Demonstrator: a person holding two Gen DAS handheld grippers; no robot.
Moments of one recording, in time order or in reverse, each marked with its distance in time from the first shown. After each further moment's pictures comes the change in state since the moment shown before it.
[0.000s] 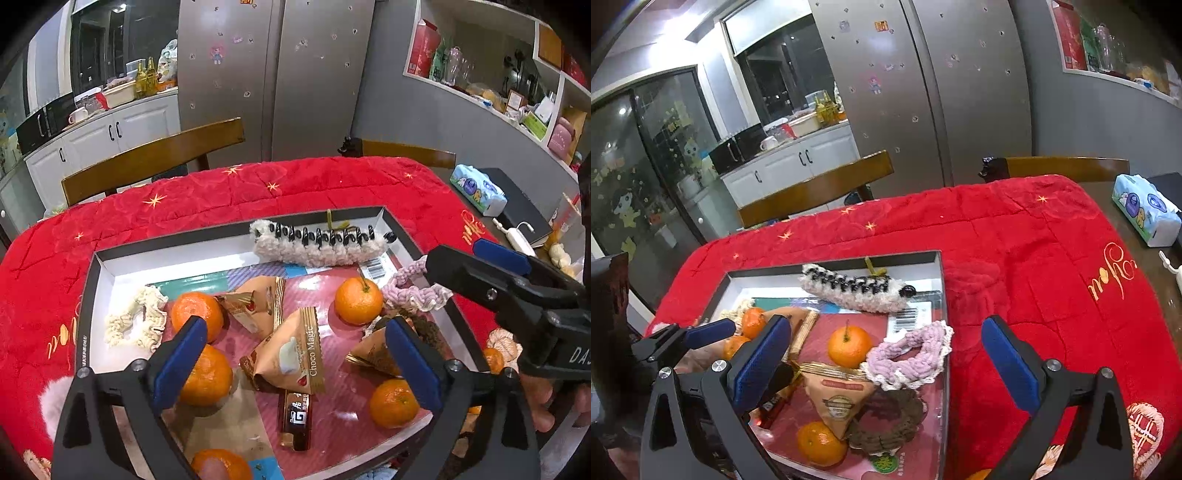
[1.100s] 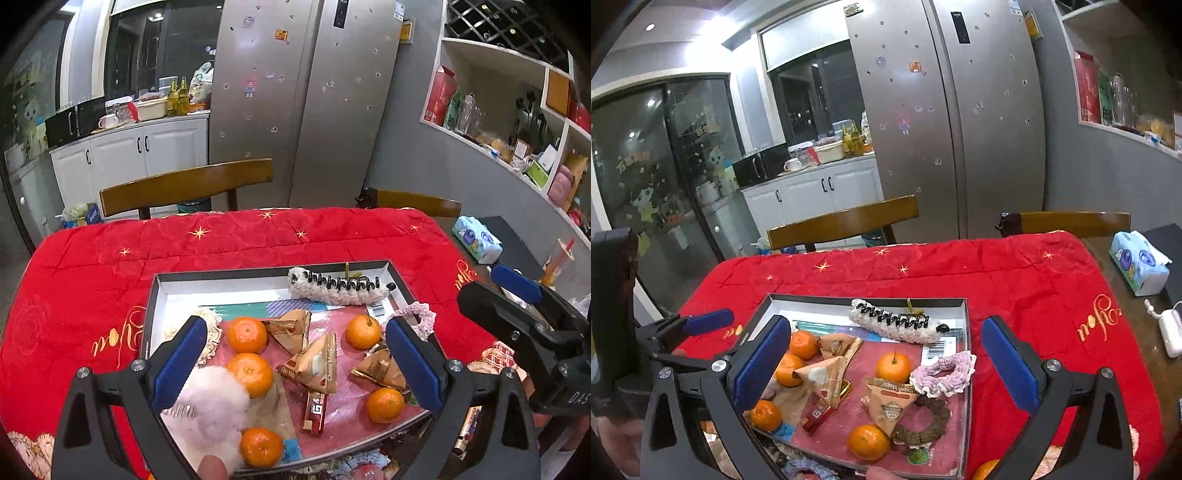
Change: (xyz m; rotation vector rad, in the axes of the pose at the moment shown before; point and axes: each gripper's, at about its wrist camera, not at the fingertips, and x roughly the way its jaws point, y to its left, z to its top) left arm -0.080 0.026 0.010 -0.099 -0.124 0.039; right arm -0.059 0.045 0.011 -0.117 -0.124 0.004
